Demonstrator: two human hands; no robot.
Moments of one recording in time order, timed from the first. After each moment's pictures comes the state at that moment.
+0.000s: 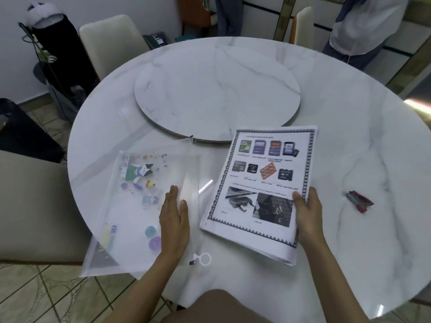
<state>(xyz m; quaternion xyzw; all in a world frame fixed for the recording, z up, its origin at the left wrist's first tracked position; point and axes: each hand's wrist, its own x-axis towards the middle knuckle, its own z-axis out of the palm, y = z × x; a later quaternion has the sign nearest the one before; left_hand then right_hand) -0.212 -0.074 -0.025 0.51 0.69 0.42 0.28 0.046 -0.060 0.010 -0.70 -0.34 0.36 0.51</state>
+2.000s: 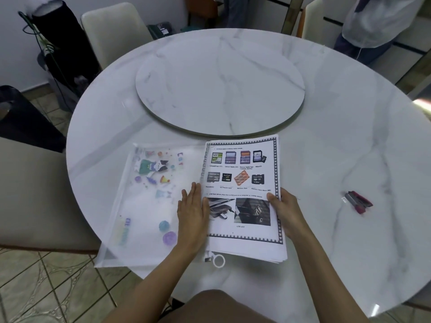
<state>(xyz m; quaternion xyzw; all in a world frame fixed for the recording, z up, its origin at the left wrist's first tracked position) -0.169 -0.070 -0.029 0.59 0.71 0.26 0.29 0.042 -0.050 -0.001 -0.65 -0.38 0.53 0.39</state>
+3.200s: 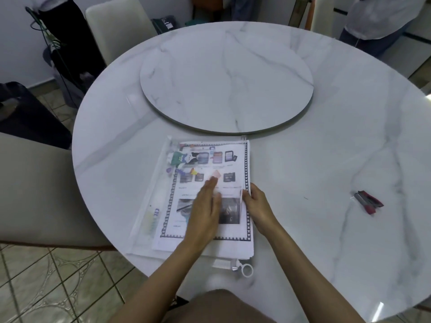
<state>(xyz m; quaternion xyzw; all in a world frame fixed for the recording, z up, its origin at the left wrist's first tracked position) -0.164 -0.072 0.000 0.58 0.63 0.36 0.38 -0.024 -0.034 -0.021 -0.60 -0.45 0.55 0.36</state>
